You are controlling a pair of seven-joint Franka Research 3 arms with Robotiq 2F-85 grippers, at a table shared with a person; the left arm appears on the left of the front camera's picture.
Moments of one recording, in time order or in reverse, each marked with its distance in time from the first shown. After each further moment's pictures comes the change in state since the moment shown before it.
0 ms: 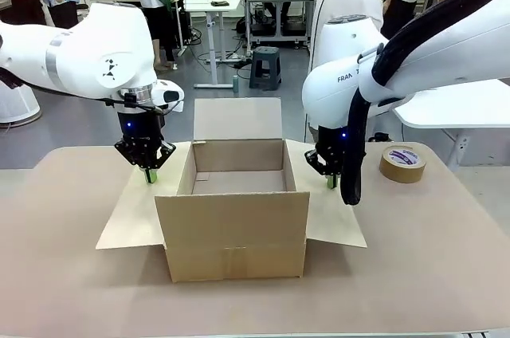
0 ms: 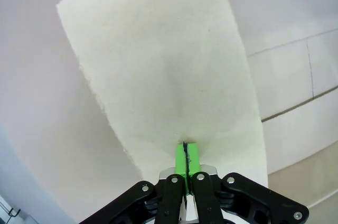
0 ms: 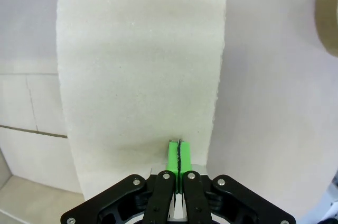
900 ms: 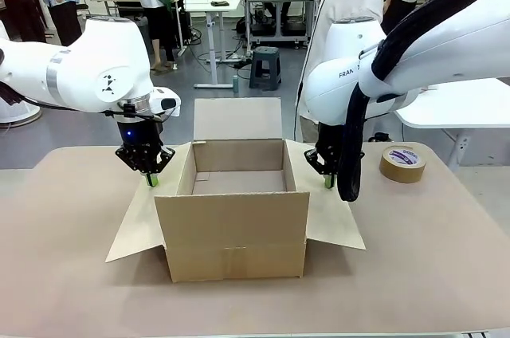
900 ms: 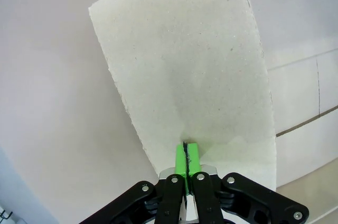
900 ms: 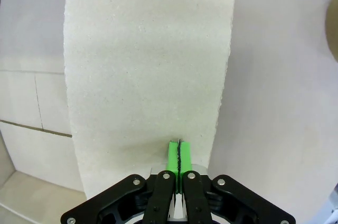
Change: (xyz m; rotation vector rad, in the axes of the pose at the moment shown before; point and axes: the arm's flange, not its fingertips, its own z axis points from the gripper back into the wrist) left arm 0.004 0.008 -0.018 -0.016 -0.033 0.029; right arm 0.004 -0.004 -0.002 0.039 0.000 0.021
